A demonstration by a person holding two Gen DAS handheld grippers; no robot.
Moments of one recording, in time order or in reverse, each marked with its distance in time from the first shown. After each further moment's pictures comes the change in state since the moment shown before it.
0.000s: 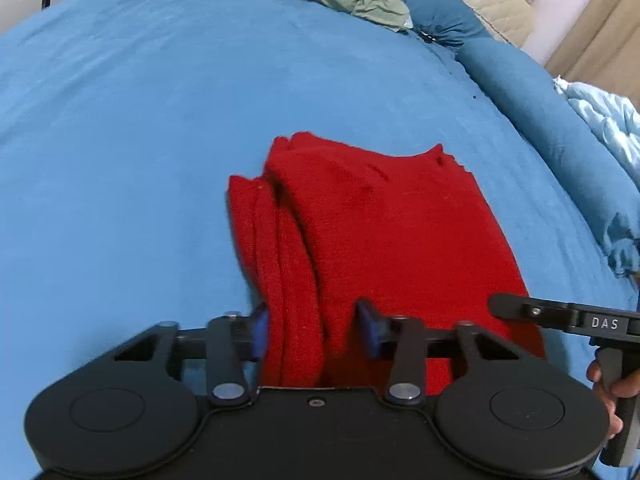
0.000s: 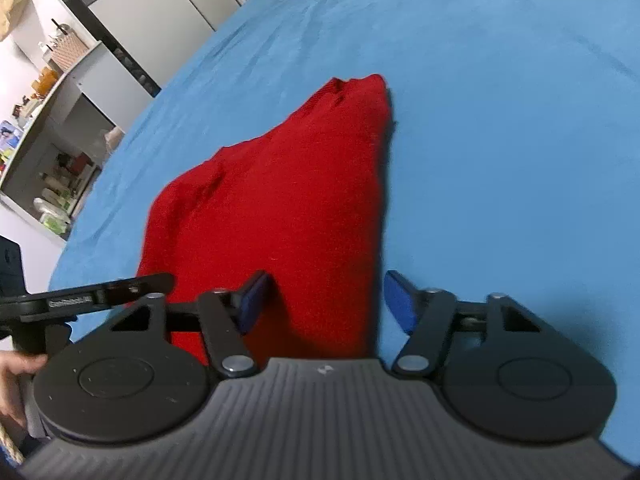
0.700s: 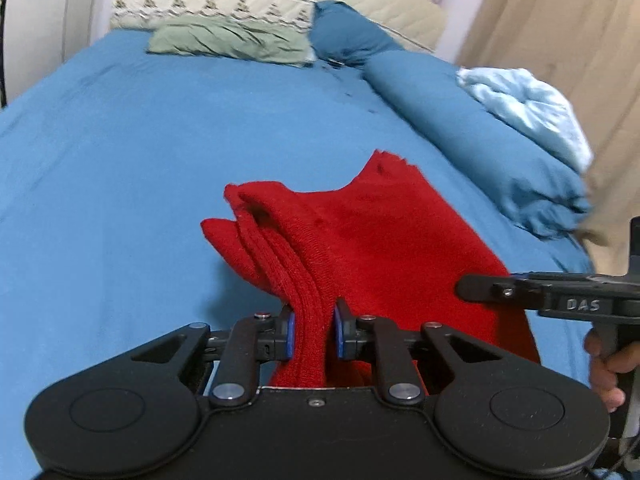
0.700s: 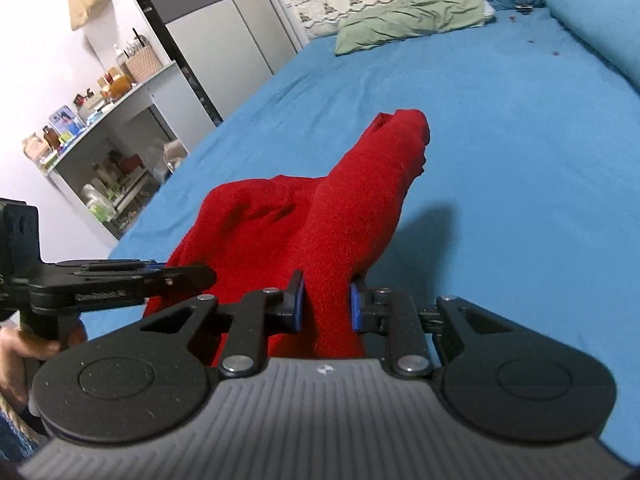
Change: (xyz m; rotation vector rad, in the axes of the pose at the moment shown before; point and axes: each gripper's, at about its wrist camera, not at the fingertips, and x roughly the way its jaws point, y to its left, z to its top) left arm -0.123 -0.117 -0.056 0.164 -0.094 -0.110; right arm -0.173 0.033 -0.038 -0.158 -0.137 0.021
